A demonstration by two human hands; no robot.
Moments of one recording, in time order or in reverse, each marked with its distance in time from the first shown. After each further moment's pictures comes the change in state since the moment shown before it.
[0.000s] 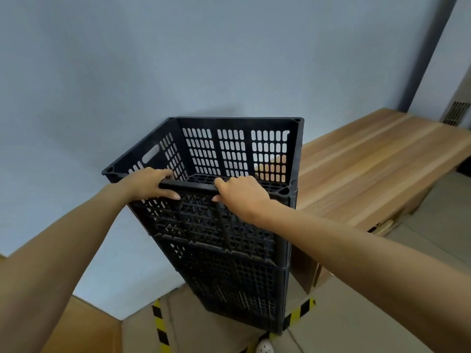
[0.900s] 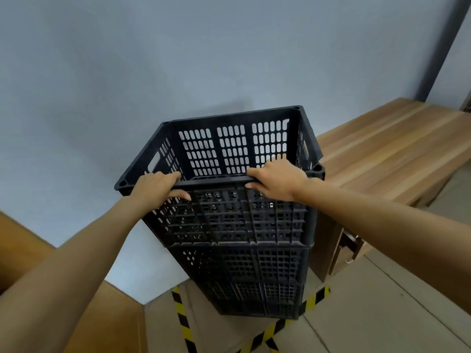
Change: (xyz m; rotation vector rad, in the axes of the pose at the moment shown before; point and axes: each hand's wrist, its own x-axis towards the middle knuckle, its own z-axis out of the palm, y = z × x) left_hand -0.071 -0.028 0.032 0.269 0.283 0.014; right_hand -0.010 0.003 -0.004 0.077 0.046 -0.142
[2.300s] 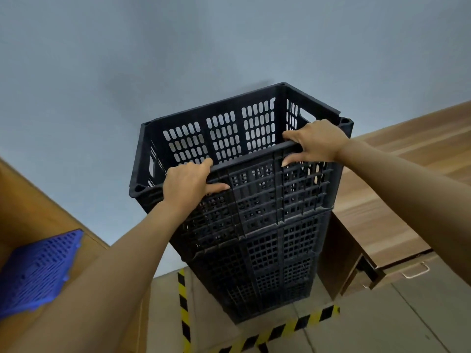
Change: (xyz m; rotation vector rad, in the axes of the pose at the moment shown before) left_hand 0.043 0.123 -0.012 0.163 0.190 -0.301; right_hand 0.049 0.174 0.030 -0.176 0.088 -0.212
